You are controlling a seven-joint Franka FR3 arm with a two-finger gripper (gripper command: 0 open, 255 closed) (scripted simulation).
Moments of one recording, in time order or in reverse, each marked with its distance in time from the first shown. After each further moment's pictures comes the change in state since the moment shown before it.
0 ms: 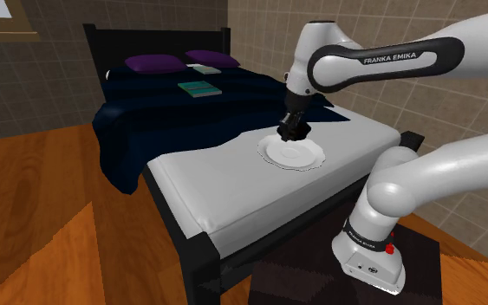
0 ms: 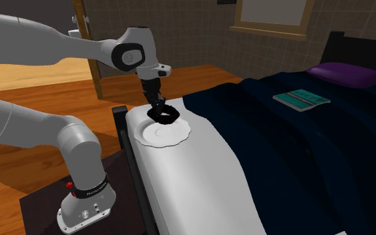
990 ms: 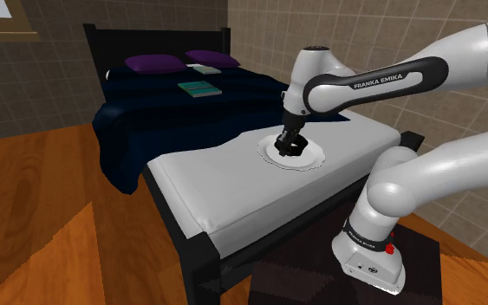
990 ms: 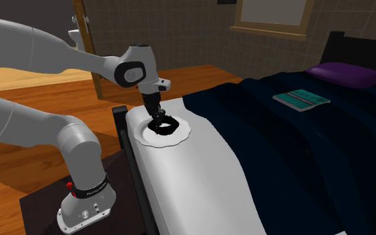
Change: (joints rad) arm 0.001 0.023 0.004 -0.139 -0.001 0.161 0.012
